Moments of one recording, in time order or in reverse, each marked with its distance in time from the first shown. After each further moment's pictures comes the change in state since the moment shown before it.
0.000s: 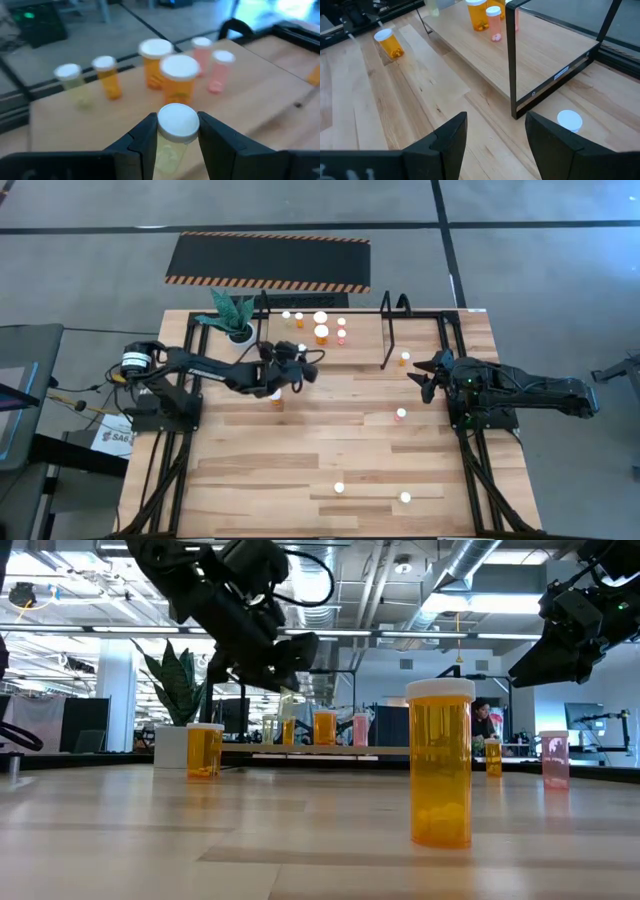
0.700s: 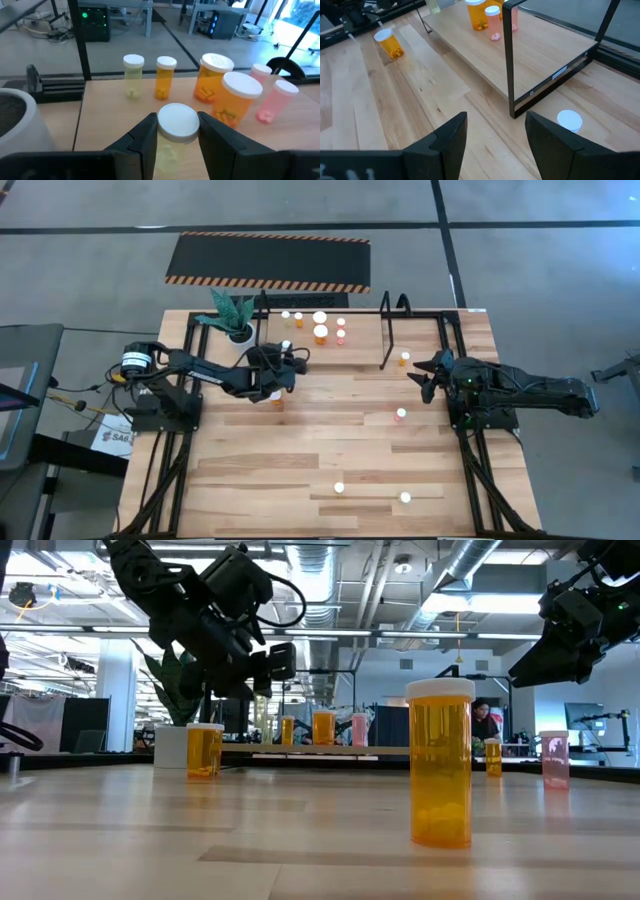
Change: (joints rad) left arm 0.005 0.001 -0.128 0.100 -0.222 -0.245; right arm 0.000 0.000 0.000 0.000 0.000 0.000
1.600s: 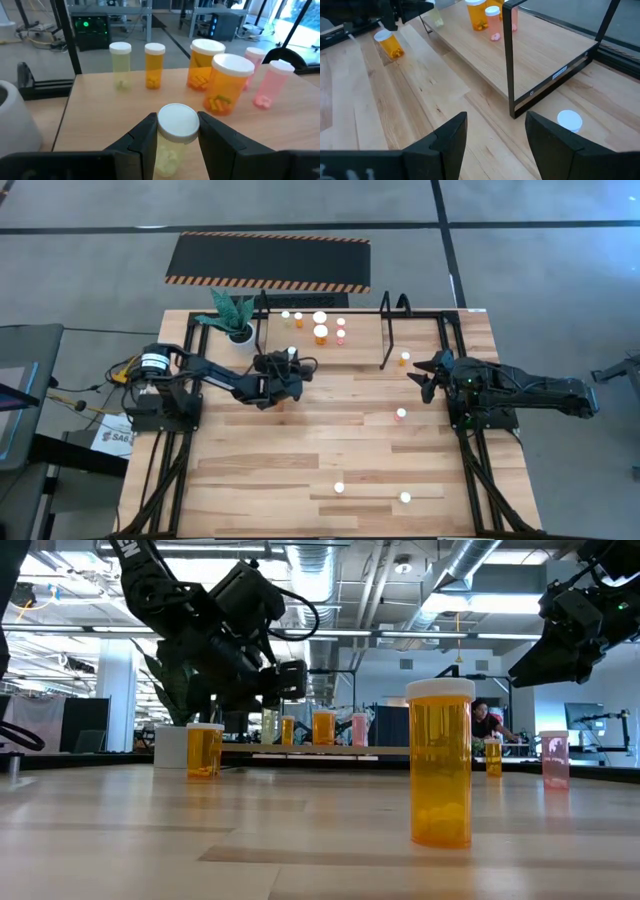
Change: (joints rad) left arm -0.043 0.142 0.027 0.100 -0.063 0.030; right arm 0.000 0.000 0.000 0.000 0.000 0.000
